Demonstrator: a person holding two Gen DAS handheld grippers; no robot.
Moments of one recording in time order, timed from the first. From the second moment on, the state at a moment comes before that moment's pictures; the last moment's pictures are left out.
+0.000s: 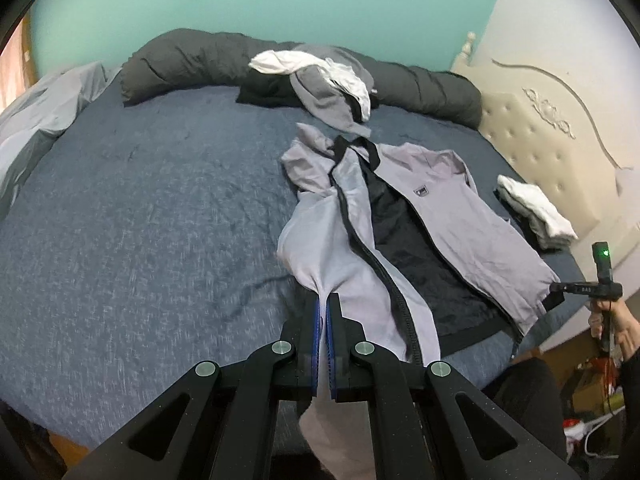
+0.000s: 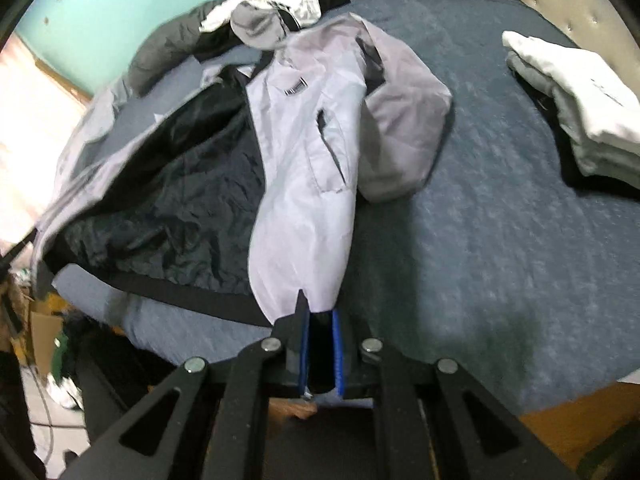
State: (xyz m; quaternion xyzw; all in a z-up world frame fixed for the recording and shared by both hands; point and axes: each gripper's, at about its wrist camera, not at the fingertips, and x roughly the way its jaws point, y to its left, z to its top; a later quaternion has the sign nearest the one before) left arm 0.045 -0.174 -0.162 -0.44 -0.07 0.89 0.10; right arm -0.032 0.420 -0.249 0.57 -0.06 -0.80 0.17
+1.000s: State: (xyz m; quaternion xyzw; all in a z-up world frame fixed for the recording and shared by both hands) left arm -0.013 -0.144 -0.263 -0.54 -0.10 0.83 0.12; right arm -0.087 0.152 -0.303 0.60 -0.16 -0.72 0.30
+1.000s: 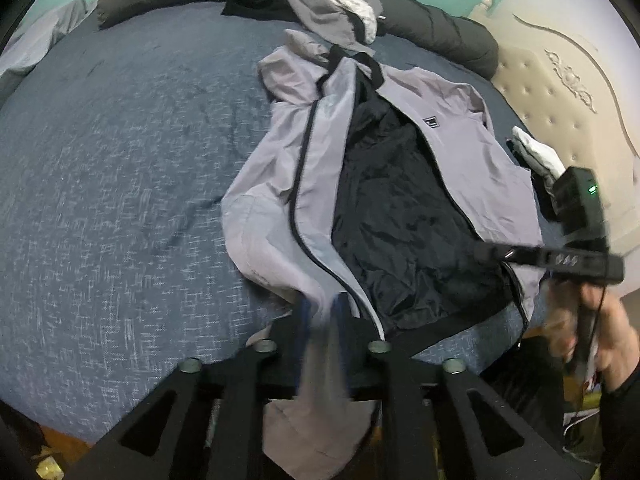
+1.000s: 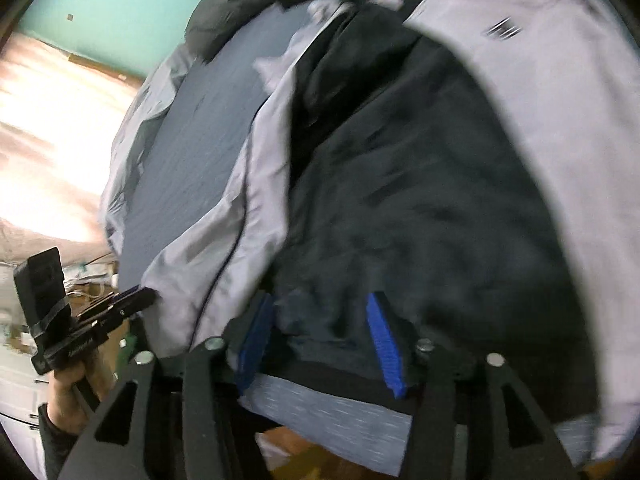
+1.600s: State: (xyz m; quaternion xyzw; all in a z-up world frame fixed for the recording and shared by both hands) left arm -0.002 -0.215 -0.259 -0.52 -0.14 0.84 0.08; right arm -0.072 0.028 -0.338 0.62 -0.12 -0.69 0.36
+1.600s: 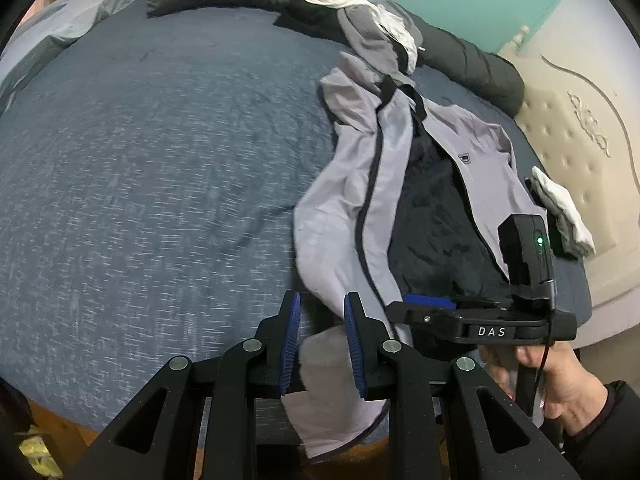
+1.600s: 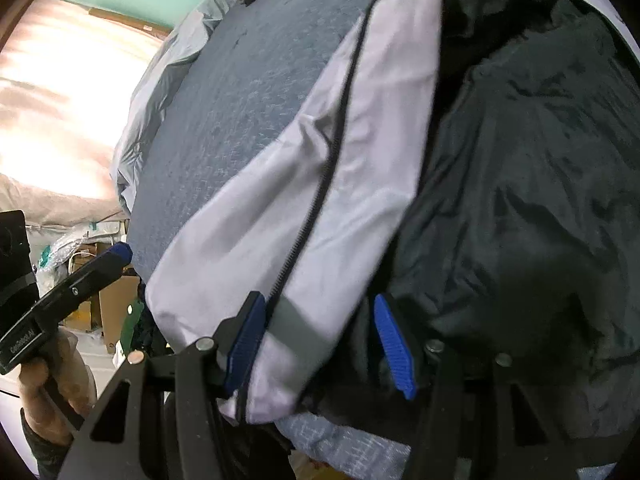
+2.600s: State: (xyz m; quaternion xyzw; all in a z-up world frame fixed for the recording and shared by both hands) left arm -0.018 -0.173 -0.277 -0.53 -0.14 0.83 0.12; right arm -0.148 0.235 -0.258 0.52 -0.04 -0.83 0.20
